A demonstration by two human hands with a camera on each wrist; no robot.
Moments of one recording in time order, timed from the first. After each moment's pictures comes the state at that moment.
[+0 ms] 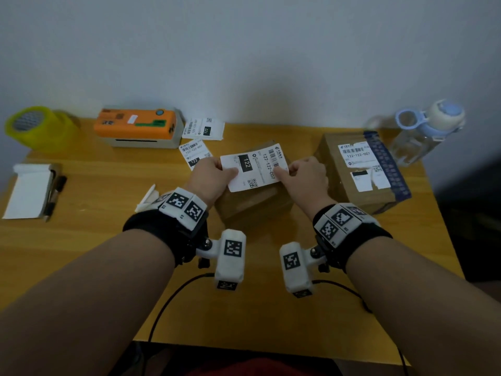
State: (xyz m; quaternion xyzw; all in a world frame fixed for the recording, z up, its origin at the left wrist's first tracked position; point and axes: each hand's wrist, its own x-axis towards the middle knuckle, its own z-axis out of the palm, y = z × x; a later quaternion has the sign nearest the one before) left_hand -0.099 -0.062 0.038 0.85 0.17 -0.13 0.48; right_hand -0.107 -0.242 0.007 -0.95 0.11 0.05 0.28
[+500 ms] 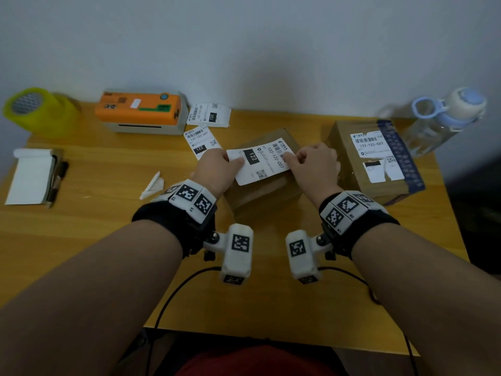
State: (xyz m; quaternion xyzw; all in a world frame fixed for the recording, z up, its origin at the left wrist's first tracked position) left_hand -0.097 -0.051 0.026 0.90 0.13 -0.13 0.40; right_hand -0.098 -0.233 0.000 -0.96 0.12 0.02 0.25
